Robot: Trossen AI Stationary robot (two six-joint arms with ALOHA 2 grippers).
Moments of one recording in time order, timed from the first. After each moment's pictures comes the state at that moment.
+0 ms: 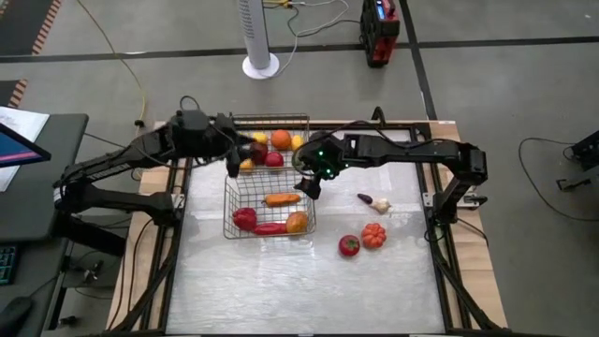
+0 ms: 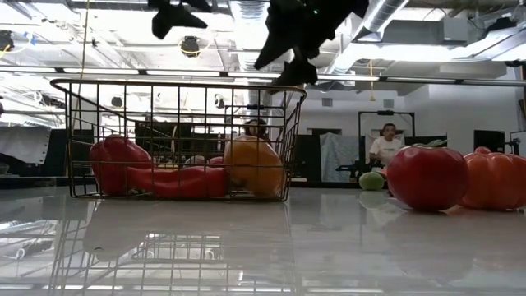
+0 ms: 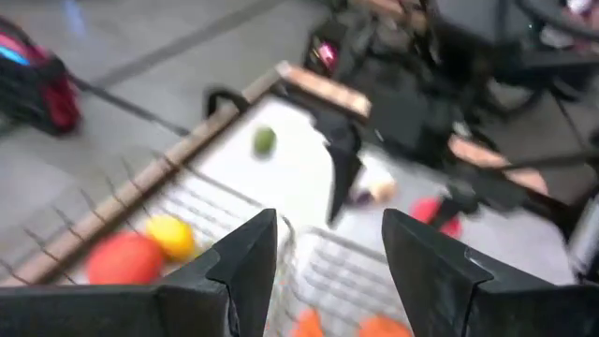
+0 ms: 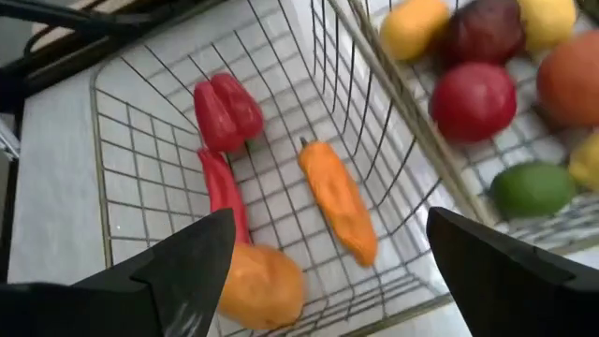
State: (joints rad) left arm 0.37 1.01 1.10 -0.47 0.07 -0.25; right arm -0.18 1.70 1.47 -0.54 -0.12 0.26
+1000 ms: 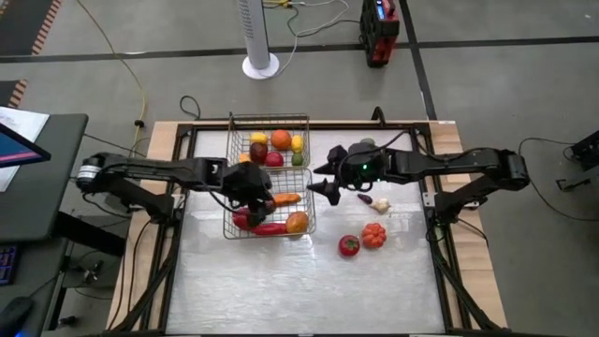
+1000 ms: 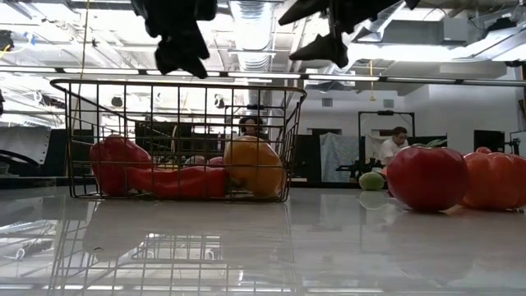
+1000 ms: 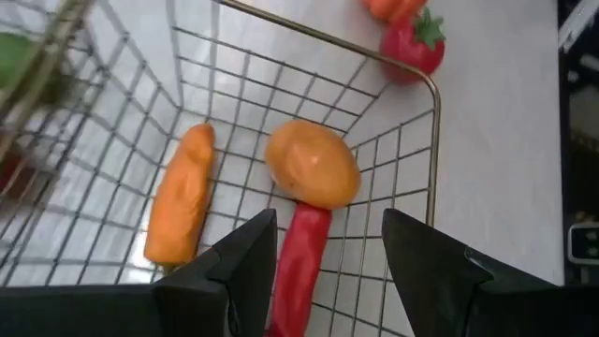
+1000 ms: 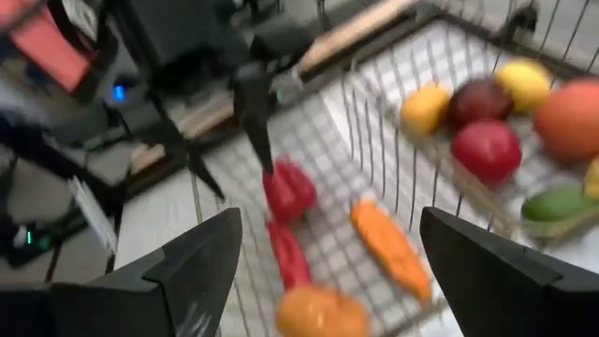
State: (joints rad) left arm 0.03 1.31 1.08 -0.63 0.07 -0.37; right arm -0.09 1.36 1.07 -0.13 0.00 0.47
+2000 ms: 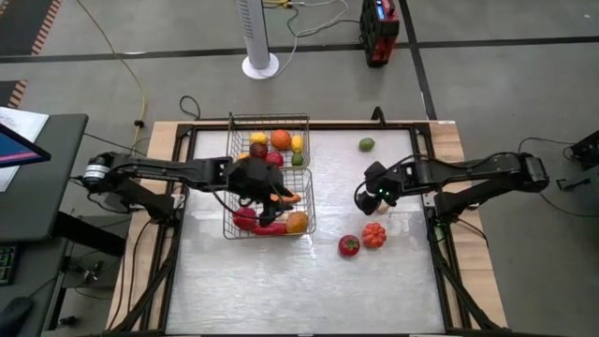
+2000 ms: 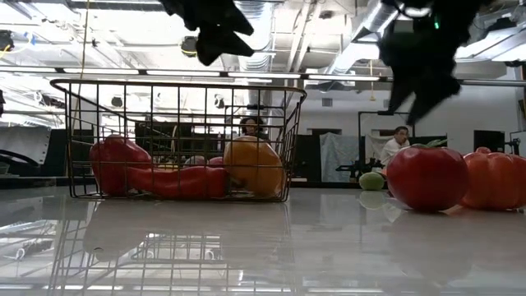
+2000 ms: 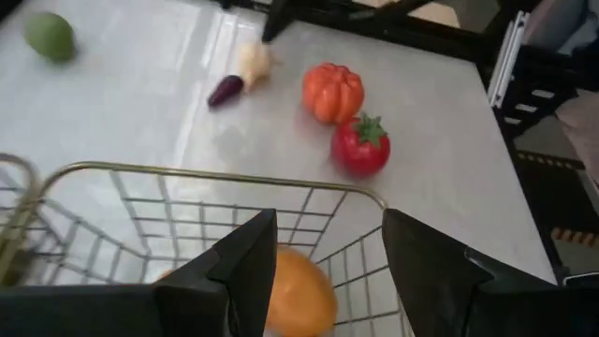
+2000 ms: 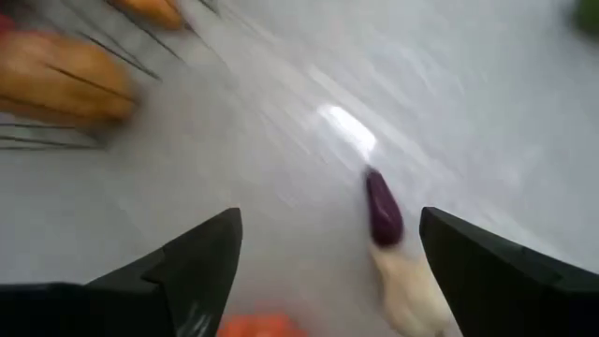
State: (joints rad) left arm 0.04 1.39 1.09 -0.31 0.11 -0.20; right arm -0.01 1.14 0.87 -0.84 0.23 0.80
